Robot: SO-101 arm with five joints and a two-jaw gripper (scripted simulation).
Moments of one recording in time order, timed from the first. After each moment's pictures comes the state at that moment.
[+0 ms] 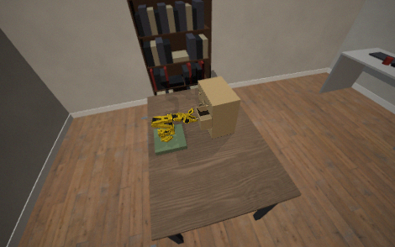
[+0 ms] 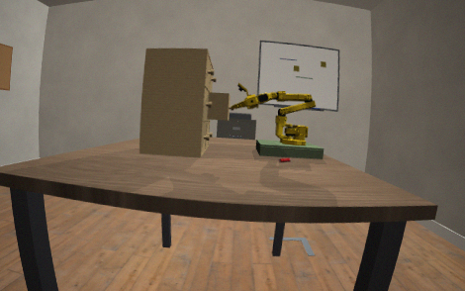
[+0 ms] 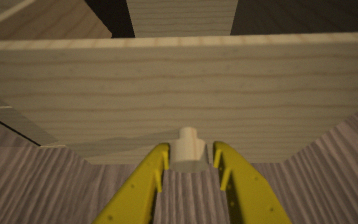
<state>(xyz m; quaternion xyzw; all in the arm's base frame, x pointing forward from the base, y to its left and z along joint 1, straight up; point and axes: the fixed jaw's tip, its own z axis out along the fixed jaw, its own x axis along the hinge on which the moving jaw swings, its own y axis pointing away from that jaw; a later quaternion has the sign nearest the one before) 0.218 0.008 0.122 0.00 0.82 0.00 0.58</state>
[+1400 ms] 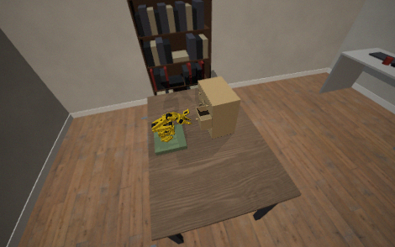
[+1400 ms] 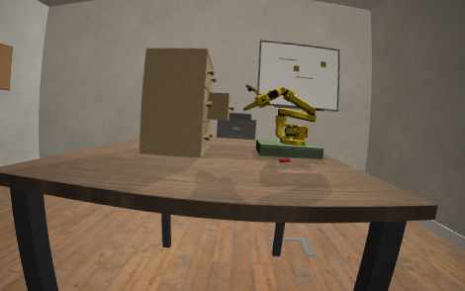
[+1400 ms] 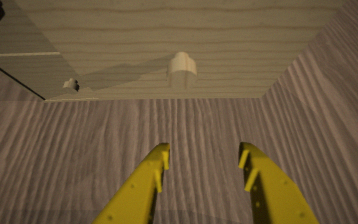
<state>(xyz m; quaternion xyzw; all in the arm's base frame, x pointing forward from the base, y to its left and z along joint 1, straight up) 0.172 0.005 0.118 0.00 0.87 -0.01 0.50</state>
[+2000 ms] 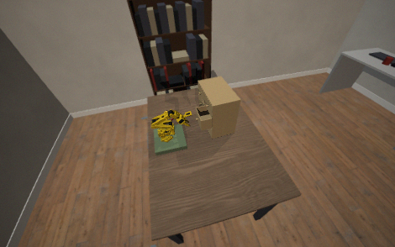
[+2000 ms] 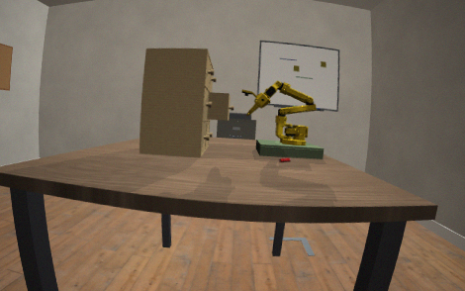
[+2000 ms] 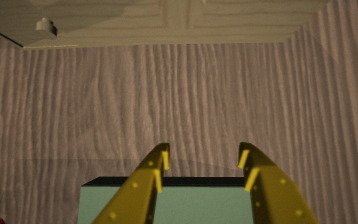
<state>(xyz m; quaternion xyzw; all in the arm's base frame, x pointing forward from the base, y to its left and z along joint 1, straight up) 0.158 0.004 0.099 0.00 0.93 -0.01 0.36</state>
